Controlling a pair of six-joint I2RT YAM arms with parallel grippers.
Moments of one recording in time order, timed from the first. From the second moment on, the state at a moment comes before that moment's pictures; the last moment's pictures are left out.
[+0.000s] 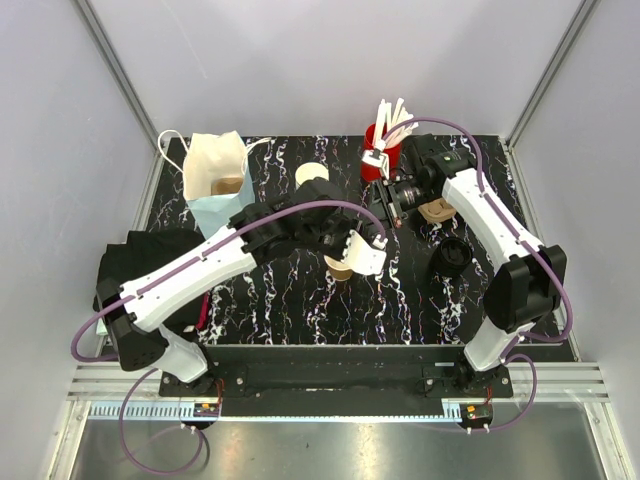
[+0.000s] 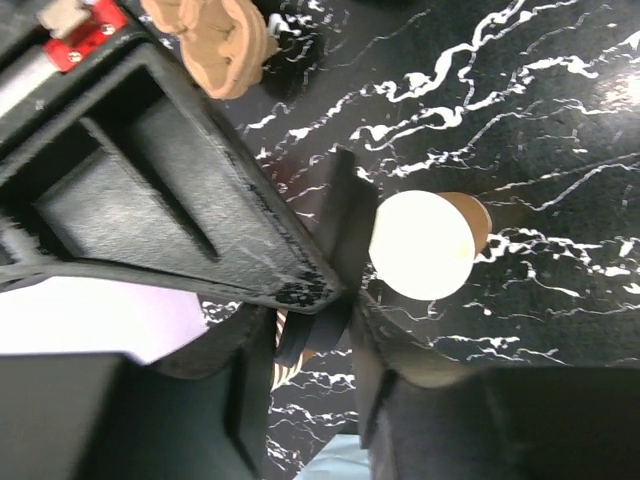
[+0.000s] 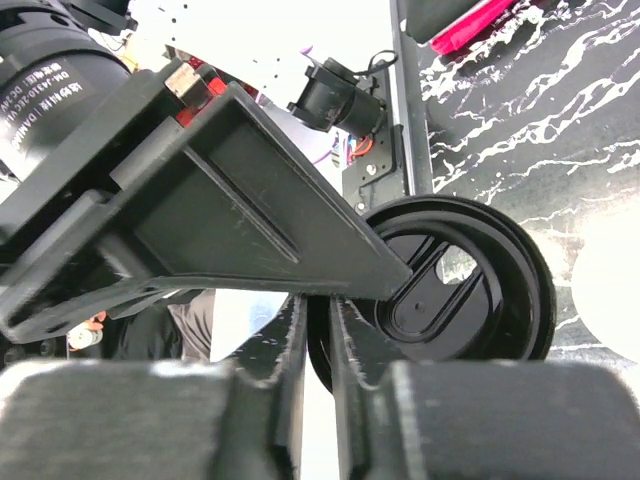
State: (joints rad) left arm -0.98 1.48 1.56 -0.80 0.17 1.09; right arm 0.35 1.70 1.63 -1.18 -1.34 -0.35
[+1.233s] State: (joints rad) left arm -0.73 1.62 1.64 -0.58 0.35 0.22; right arm 0.17 1.10 1.45 -0.94 -0.73 -0.58
